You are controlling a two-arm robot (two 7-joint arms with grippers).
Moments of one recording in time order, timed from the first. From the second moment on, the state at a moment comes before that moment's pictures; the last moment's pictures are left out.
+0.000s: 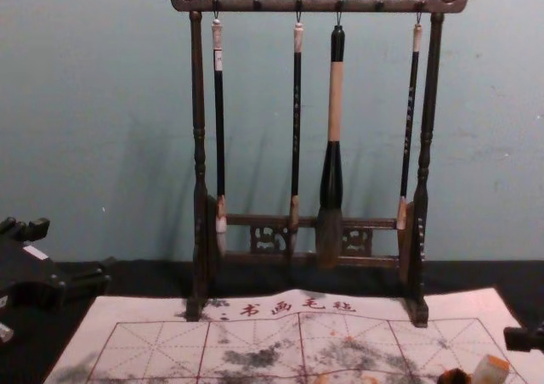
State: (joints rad) left arm -0.20 0.60 0.45 -1.41 -0.25 -0.12 0.03; right arm 0.20 0.64 -0.41 -1.37 0.40 -0.08 0.69
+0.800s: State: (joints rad) left arm -0.20 0.60 0.45 -1.41 -0.25 -0.12 0.03; right arm 0.20 0.64 -0.41 -1.37 0.41 -0.07 0.68
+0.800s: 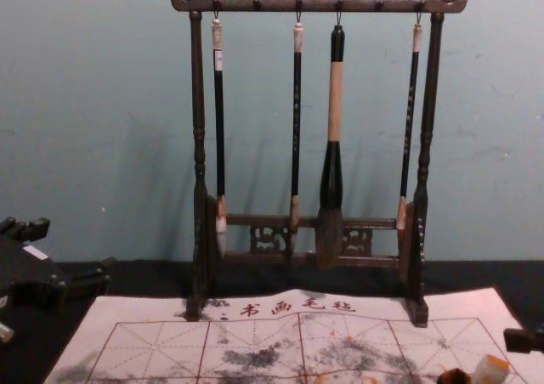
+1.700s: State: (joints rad) left arm -0.20 0.60 0.45 -1.41 -0.25 -0.12 0.03; right arm 0.20 0.64 -0.41 -1.37 0.41 -0.07 0.68
